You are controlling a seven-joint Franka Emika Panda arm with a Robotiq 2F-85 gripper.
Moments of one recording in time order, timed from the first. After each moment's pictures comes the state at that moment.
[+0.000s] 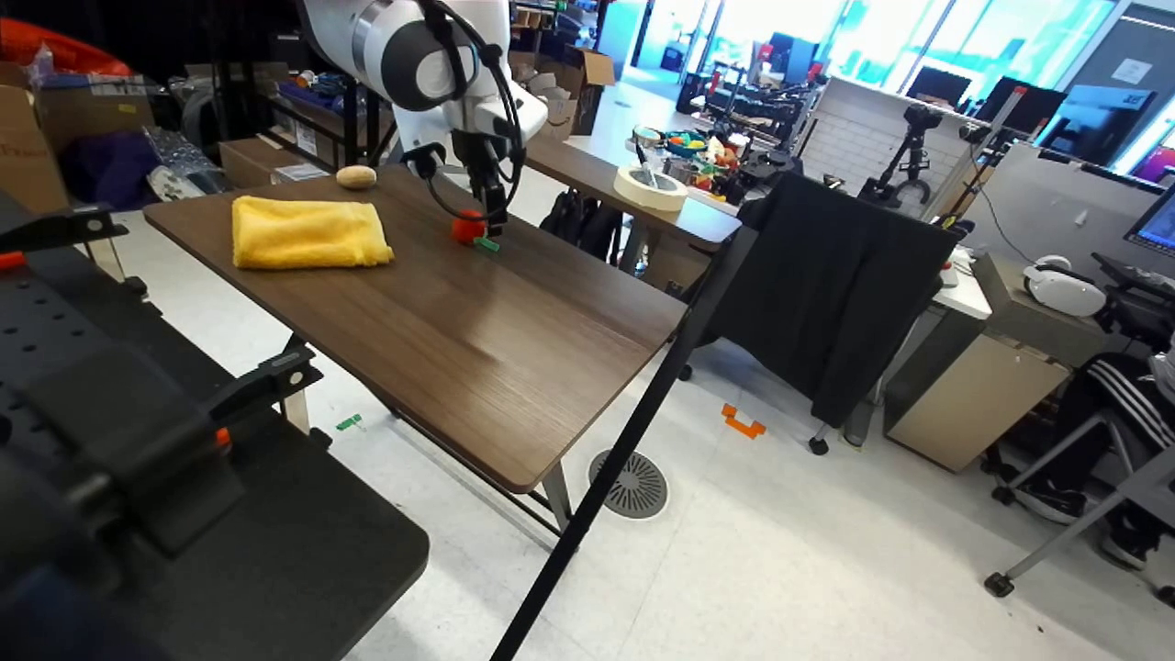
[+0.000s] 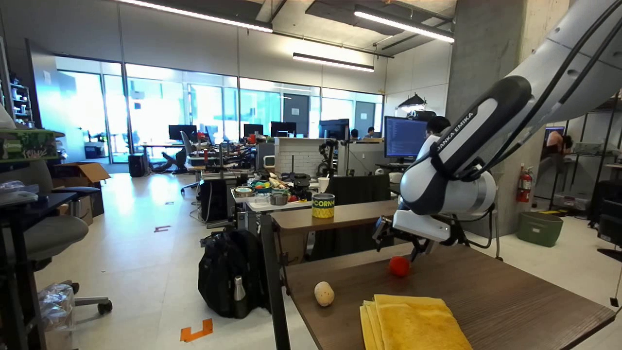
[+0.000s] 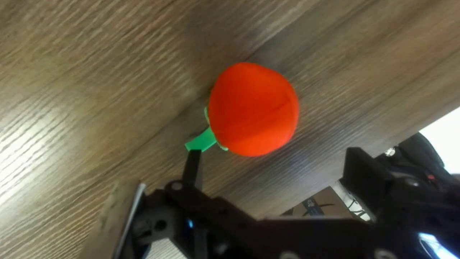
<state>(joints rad) 0.19 1.09 -0.11 -1.43 0.27 2.86 0.47</state>
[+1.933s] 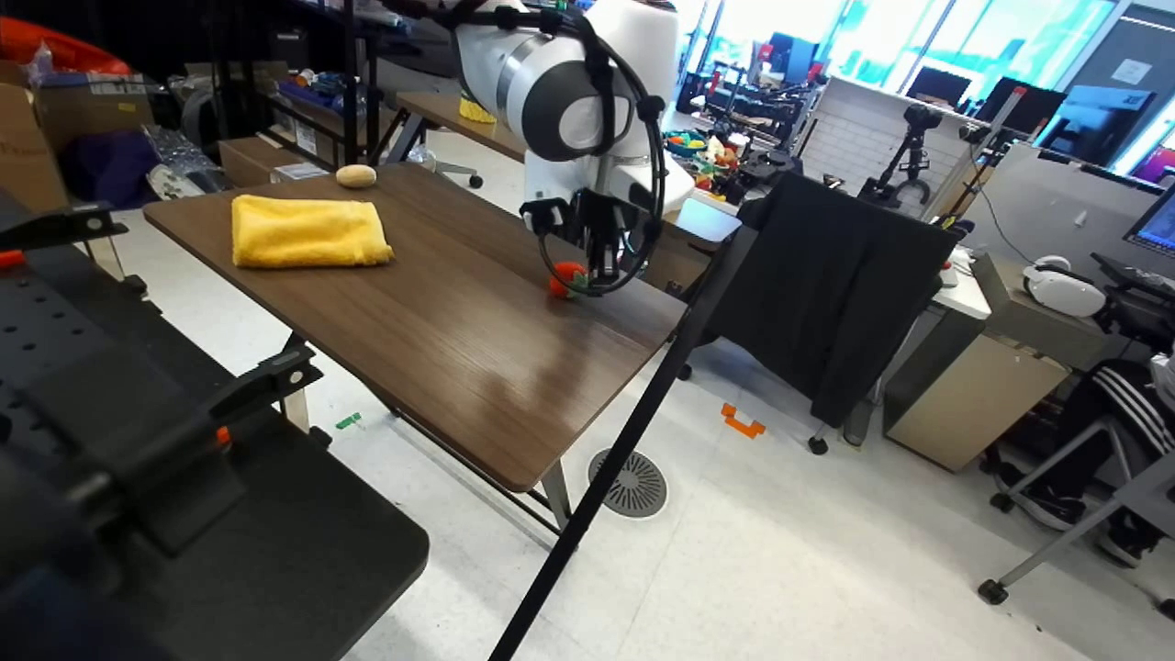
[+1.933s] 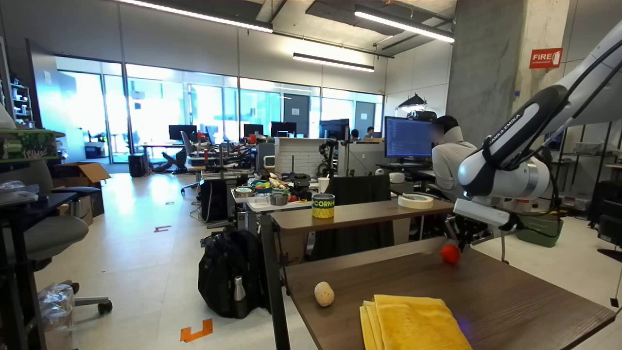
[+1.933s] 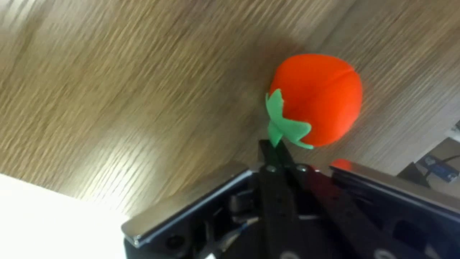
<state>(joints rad) -0.11 1.09 -0.12 -1.38 0.27 2.70 0.50</state>
